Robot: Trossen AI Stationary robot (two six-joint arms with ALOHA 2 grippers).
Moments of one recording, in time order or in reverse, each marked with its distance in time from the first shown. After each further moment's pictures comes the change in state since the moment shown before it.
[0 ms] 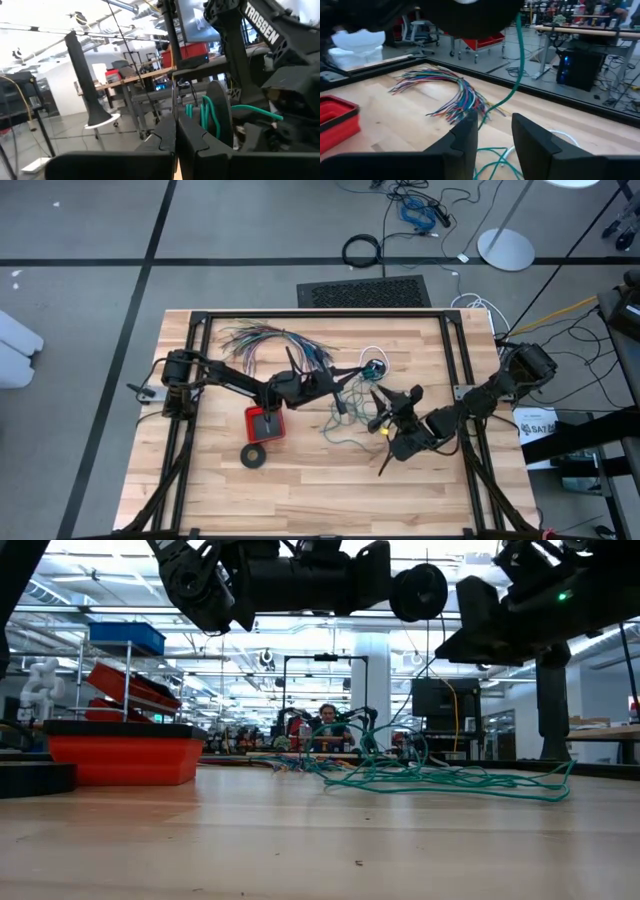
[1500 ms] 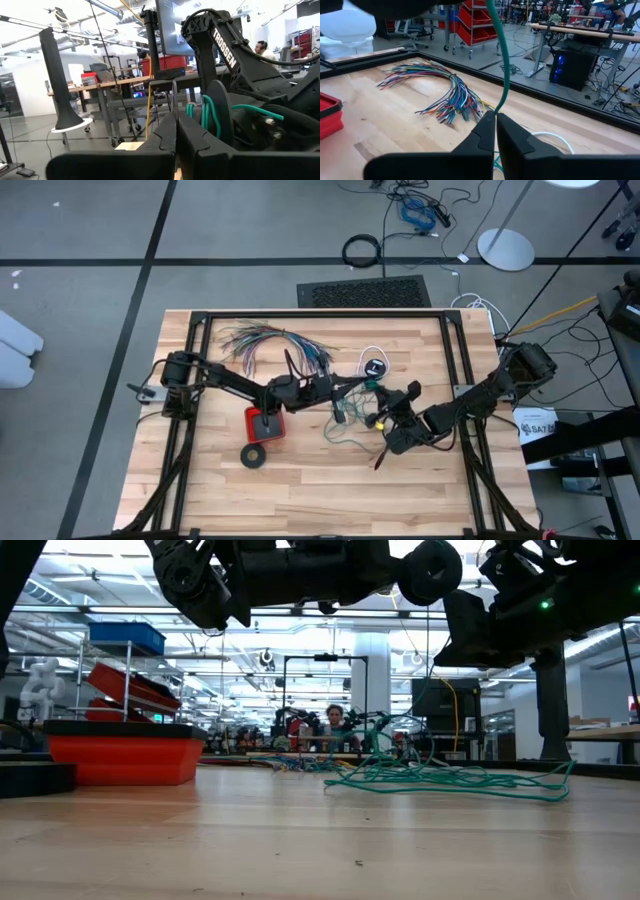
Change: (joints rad) left arm -0.031 0.000 0.000 0.023 0.078 -0.116; right arm -0.064 0.000 -0.001 0.027 -0.037 -0.073
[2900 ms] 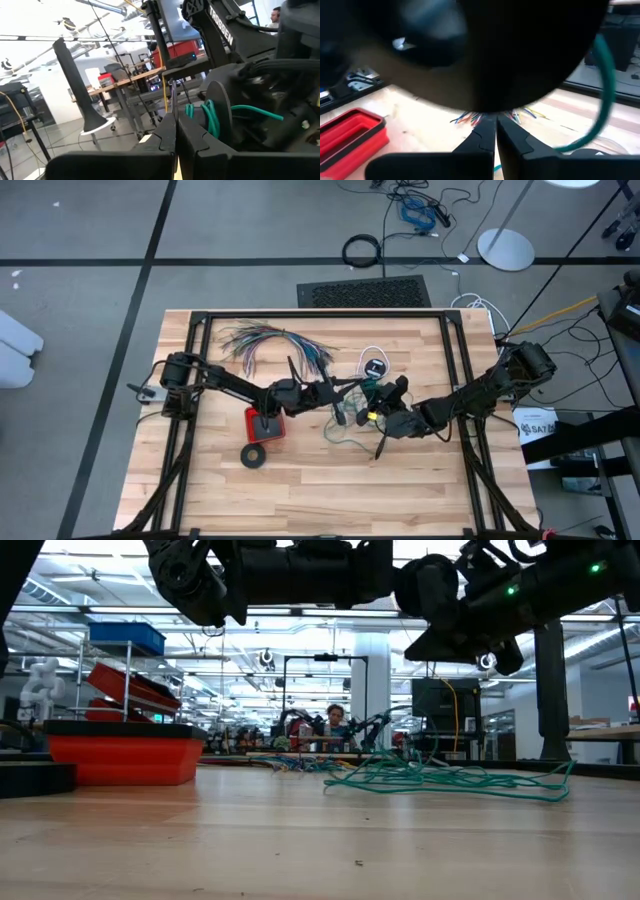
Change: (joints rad) left arm -0.020 0.000 0.000 -0.042 -0.085 0.186; right arm -0.093 0.000 0.000 0.299 -0.205 -0.143
